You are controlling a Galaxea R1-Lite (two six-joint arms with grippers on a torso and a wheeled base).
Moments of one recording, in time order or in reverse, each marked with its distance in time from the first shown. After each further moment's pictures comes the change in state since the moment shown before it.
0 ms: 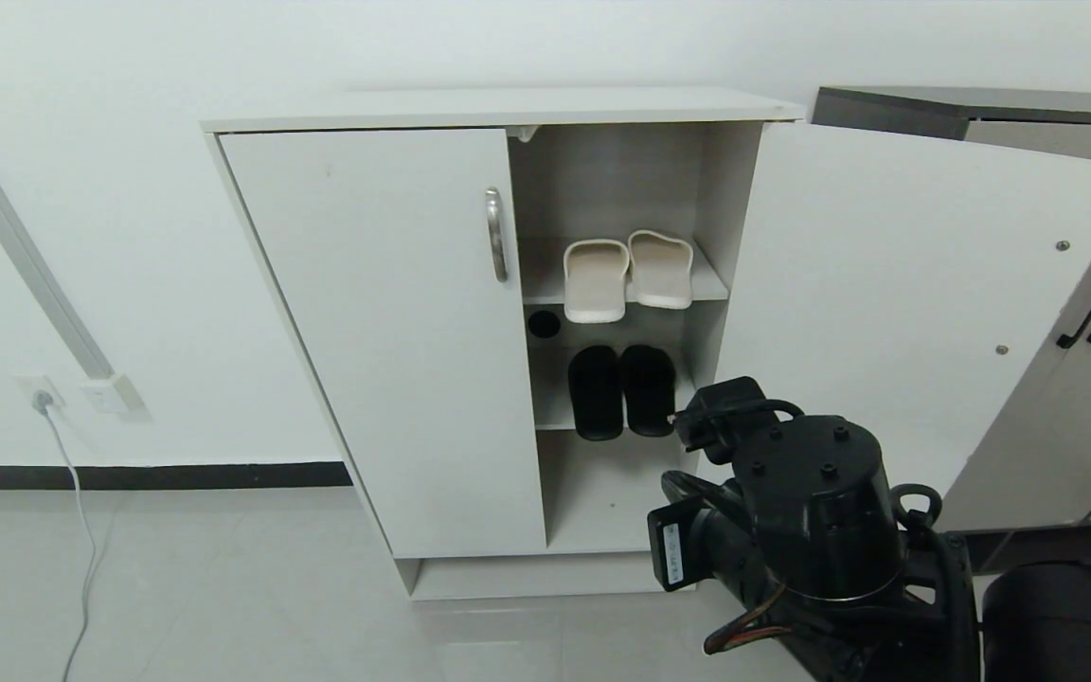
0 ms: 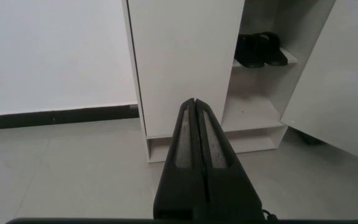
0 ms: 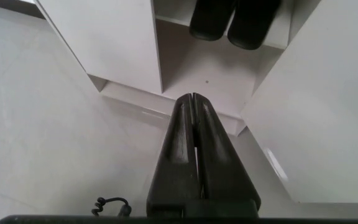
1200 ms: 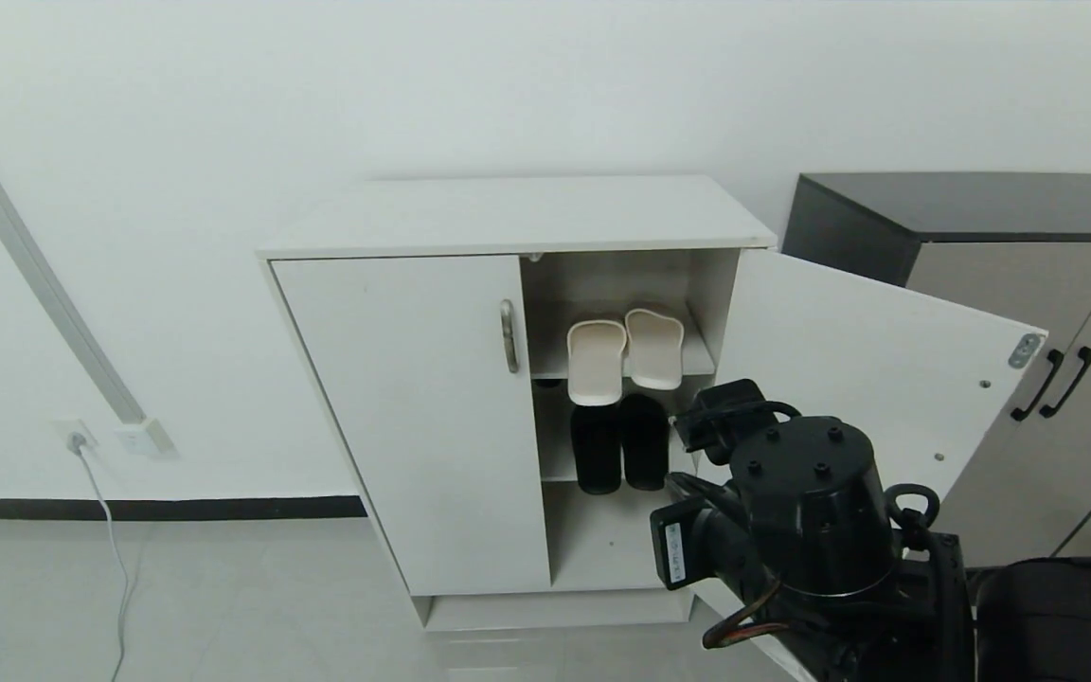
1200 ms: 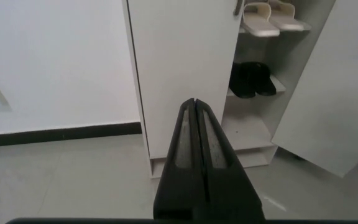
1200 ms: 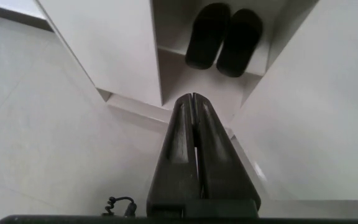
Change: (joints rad) left arm 0.000 0.000 0.000 0.000 0.000 0.000; right arm -0.006 0.008 0.003 0.002 -0.003 0.000
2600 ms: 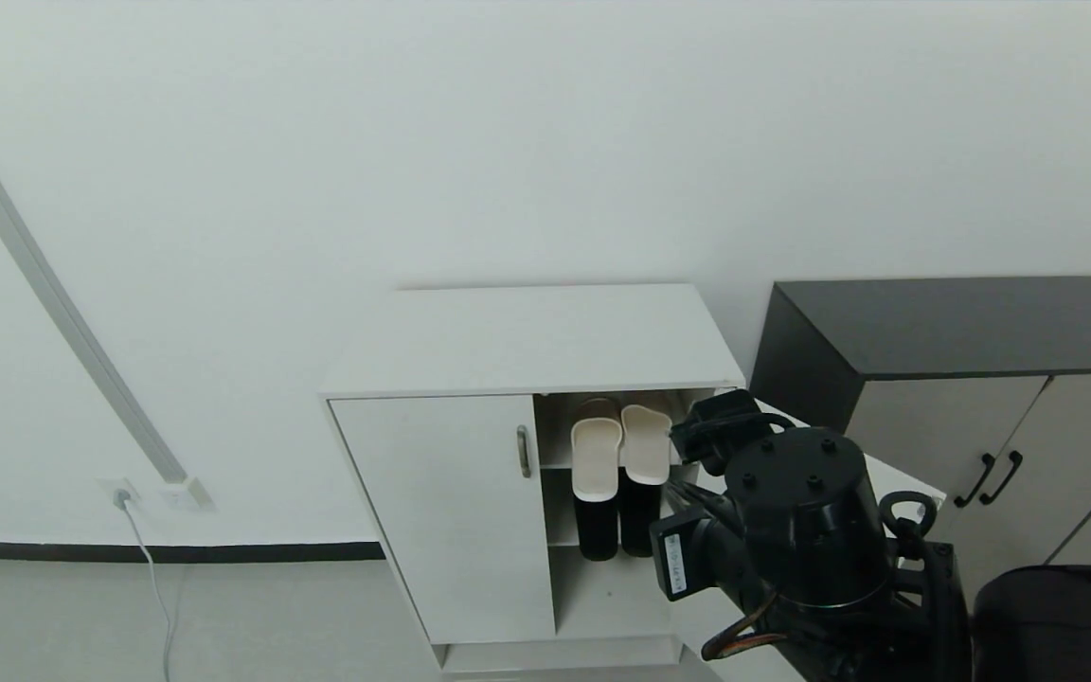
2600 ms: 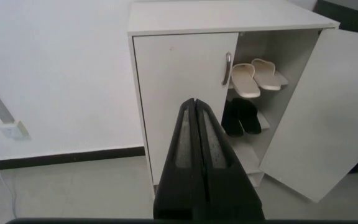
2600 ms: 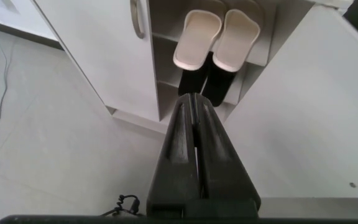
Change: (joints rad) left arm 0.000 0.000 0.000 0.000 -0.001 0.000; right arm 0.000 0.008 0.013 0.000 0.000 -0.011
